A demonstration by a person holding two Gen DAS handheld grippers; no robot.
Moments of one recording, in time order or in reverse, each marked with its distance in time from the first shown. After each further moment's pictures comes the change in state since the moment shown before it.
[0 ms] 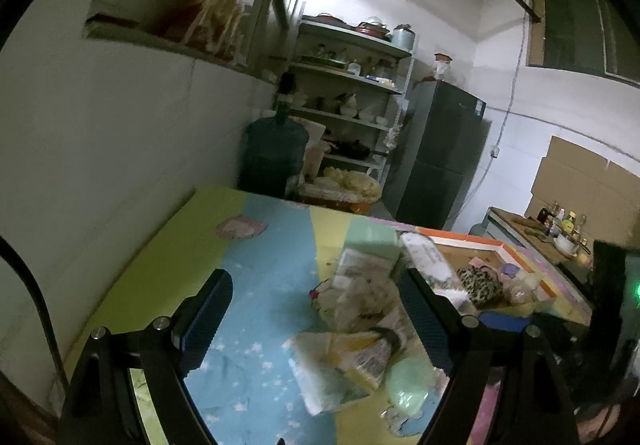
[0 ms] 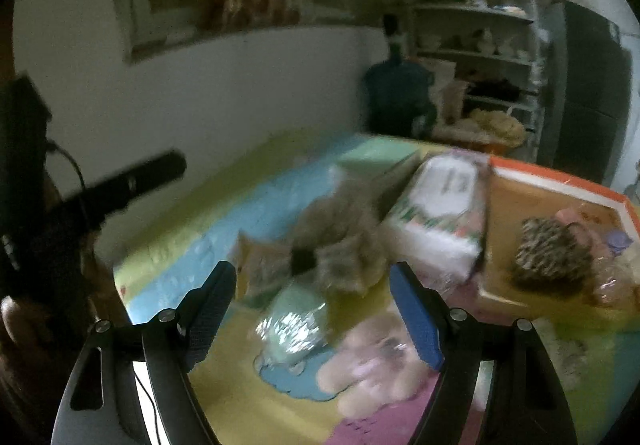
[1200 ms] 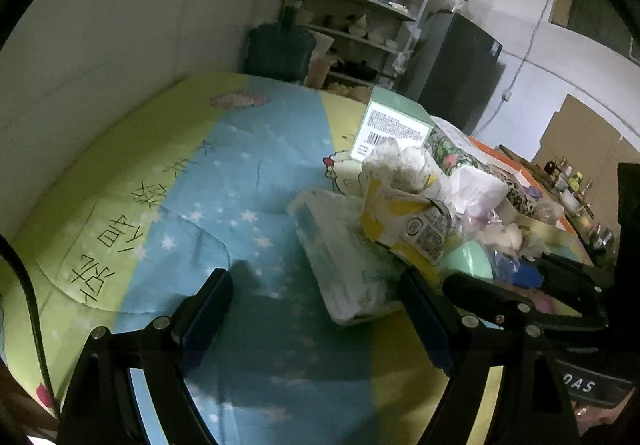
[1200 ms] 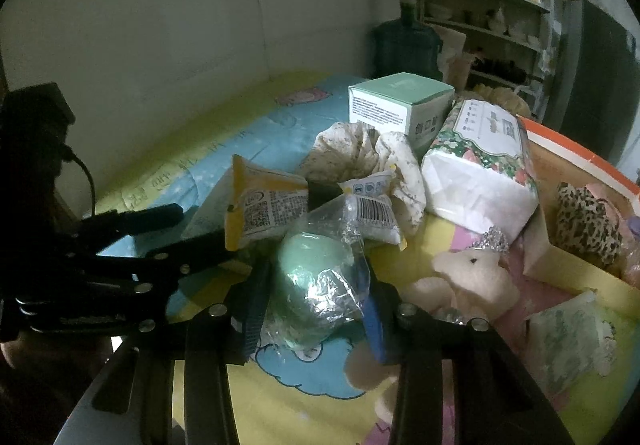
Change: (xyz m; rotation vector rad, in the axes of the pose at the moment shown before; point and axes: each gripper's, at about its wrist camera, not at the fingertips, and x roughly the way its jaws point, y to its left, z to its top) left arm 0.054 0.010 -0.080 -0.041 0.285 -0.012; right arm 0.063 0.011 -0.025 -0.050 0.133 -0.047
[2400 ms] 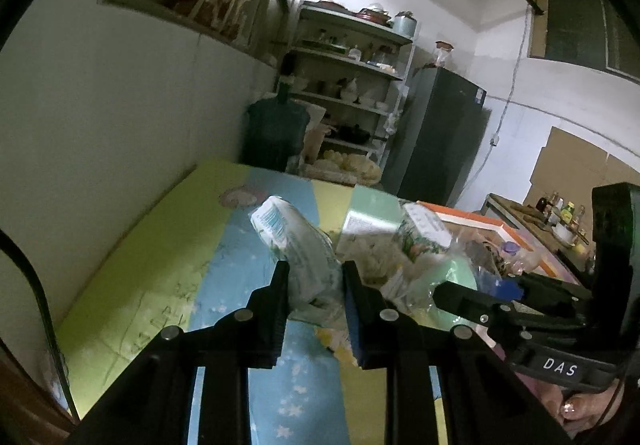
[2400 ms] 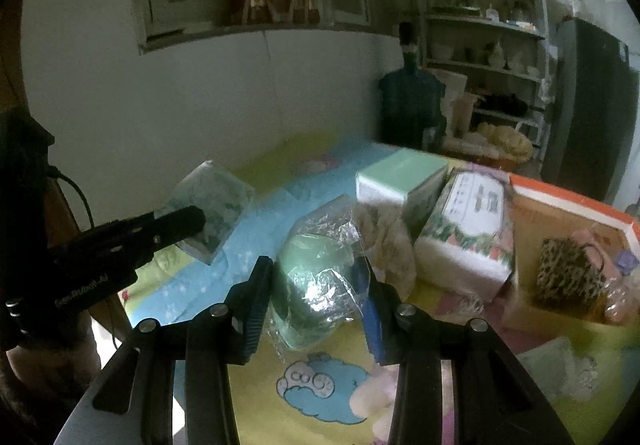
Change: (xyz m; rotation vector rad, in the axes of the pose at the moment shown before) left arm -0.070 -0.012 0.033 0.047 -0.240 0.001; right arm -0.052 0.008 0.029 0.012 -0.185 0.032
